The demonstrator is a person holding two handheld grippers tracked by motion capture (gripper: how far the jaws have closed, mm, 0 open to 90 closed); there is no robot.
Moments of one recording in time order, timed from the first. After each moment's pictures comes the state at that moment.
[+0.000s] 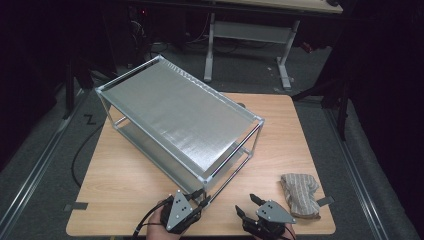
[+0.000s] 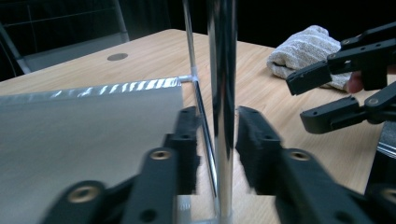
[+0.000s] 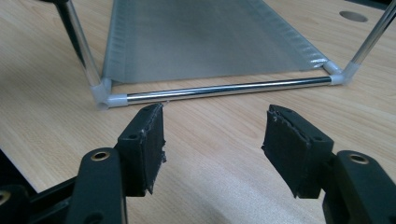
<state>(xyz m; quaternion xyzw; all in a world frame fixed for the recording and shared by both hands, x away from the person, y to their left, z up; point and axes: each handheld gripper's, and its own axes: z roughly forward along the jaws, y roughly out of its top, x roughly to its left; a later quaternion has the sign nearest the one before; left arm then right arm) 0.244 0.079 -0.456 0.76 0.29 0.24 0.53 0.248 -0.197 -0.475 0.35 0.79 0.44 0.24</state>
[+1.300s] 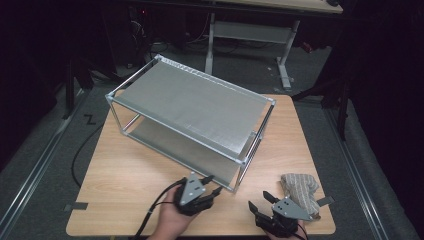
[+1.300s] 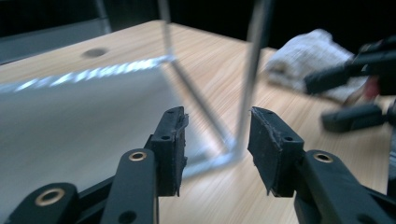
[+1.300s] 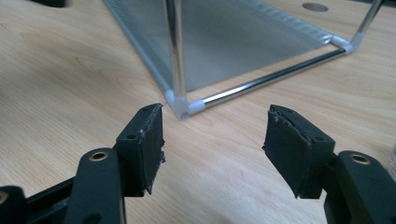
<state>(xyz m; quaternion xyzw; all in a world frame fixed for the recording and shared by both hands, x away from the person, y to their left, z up) 0.281 0.078 -0.449 0.77 0.31 0.21 0.52 0.255 -0.230 -0.475 0.39 0.77 0.45 0.24</state>
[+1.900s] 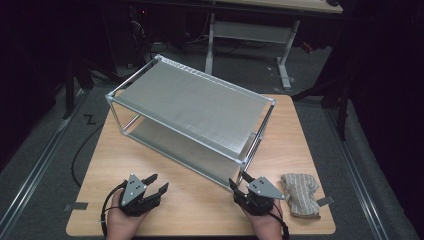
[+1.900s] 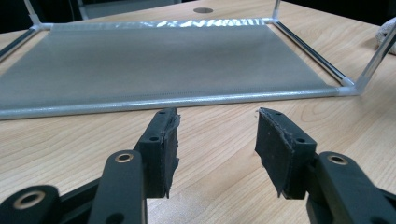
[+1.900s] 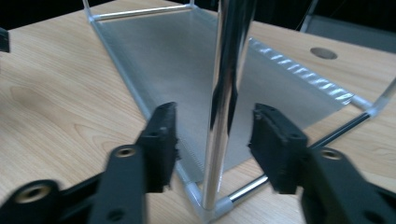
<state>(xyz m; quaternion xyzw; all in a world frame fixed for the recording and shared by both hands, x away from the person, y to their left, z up) 0.272 0.191 -0.475 0.73 0.40 0.26 0.48 0.295 -0.163 -0.450 0.39 0.75 0.46 0.28</state>
